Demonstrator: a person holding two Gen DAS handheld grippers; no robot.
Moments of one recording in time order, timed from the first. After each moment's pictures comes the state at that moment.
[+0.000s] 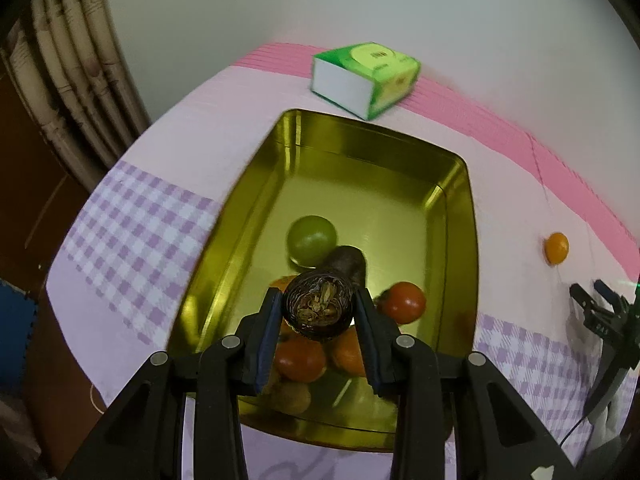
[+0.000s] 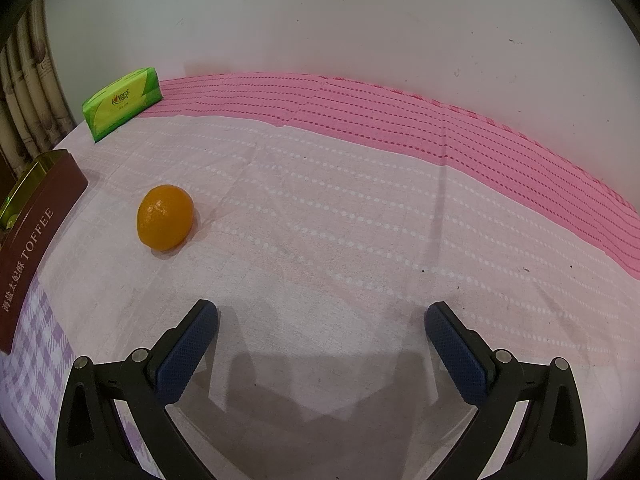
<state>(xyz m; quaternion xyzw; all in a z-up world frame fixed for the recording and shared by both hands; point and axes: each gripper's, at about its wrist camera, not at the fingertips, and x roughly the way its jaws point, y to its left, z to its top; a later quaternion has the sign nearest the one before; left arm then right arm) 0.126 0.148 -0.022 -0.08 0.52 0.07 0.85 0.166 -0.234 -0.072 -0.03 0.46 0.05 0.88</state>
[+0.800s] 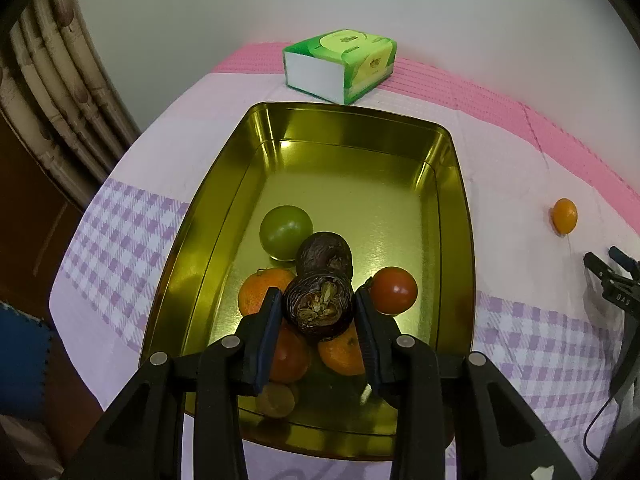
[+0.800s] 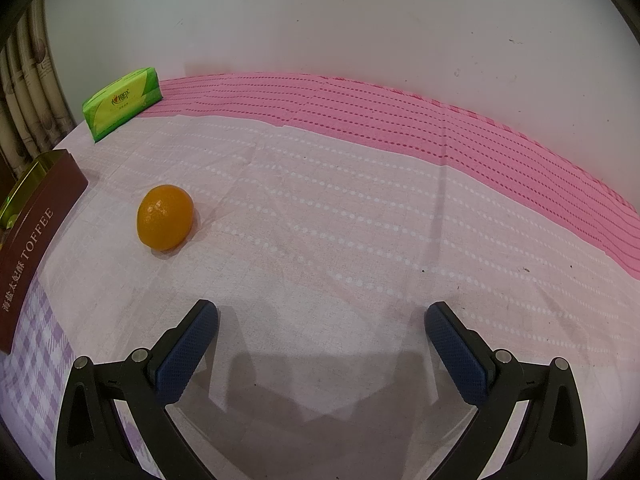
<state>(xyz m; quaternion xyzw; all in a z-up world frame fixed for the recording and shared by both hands) 0.128 0.123 -0.034 -0.03 0.52 0.07 0.85 0.166 -0.234 -0.072 -0.03 0.46 0.05 0.88</state>
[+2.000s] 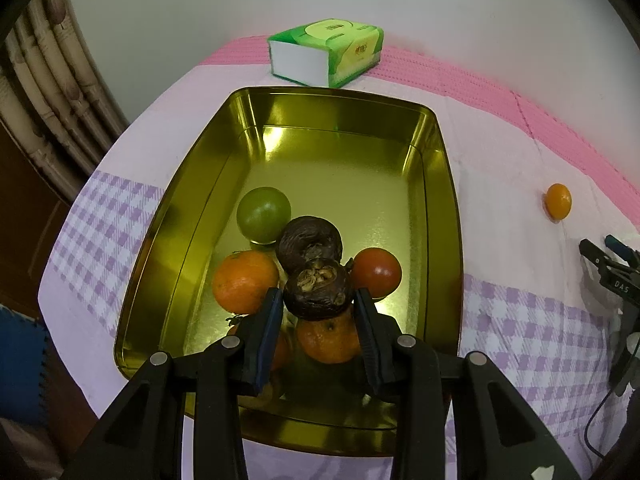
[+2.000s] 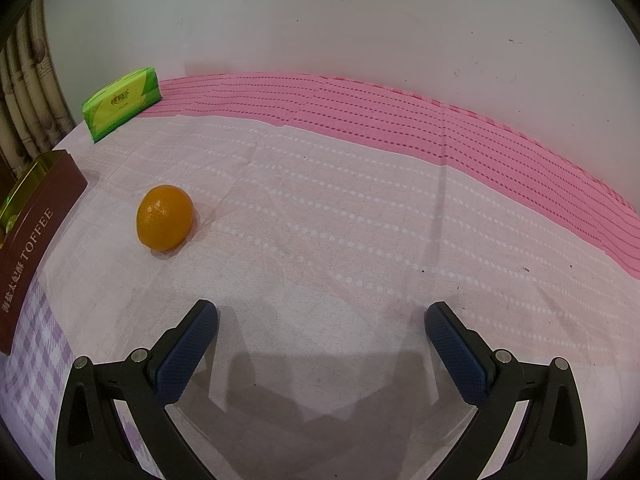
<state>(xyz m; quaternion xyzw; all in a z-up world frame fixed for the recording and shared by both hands) 0.123 0.111 -0.046 -0.03 0.53 0.06 0.84 0.167 -0.235 -0.073 -0.03 0.46 0.05 0.88</state>
